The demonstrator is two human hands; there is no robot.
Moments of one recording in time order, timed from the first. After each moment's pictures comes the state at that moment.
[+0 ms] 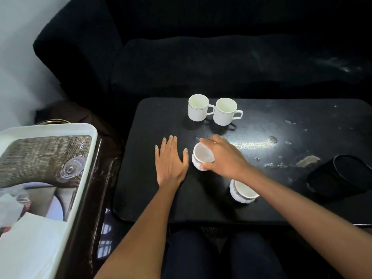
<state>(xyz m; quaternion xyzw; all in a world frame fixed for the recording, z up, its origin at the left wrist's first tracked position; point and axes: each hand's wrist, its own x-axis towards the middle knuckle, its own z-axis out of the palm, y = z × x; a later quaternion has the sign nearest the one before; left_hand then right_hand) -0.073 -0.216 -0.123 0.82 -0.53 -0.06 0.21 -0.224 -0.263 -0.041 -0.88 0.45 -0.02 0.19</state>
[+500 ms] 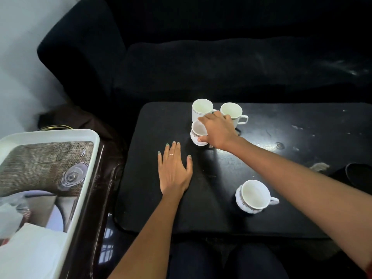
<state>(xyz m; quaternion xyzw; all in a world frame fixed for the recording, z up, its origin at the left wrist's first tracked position) -0.071 -0.216 -0.127 0.82 -0.52 -0.05 0.21 -0.175 -0.343 -0.036 -0.90 0.45 0.00 0.01</state>
